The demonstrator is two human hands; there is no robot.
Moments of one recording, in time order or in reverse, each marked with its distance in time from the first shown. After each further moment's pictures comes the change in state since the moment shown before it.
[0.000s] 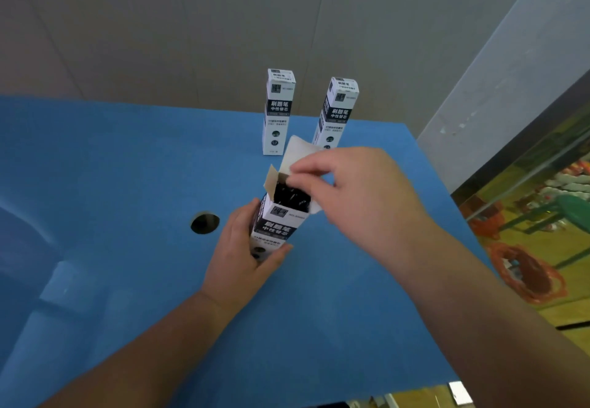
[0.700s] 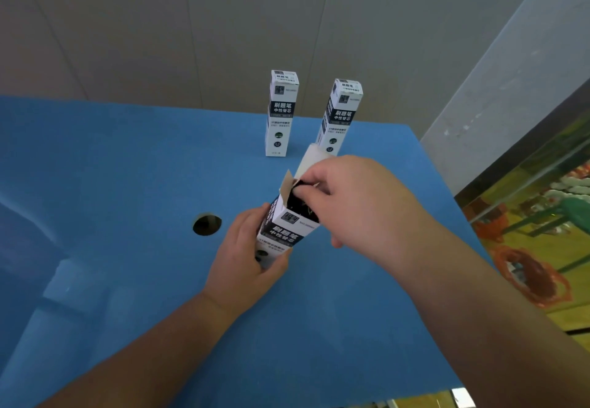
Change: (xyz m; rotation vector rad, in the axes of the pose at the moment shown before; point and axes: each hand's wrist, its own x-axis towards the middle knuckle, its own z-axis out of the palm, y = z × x) left_hand 0.001 0.003 -0.002 0.103 -0.020 0.115; right_hand 0.004 -0.015 -0.005 -0.127 -0.262 0.128
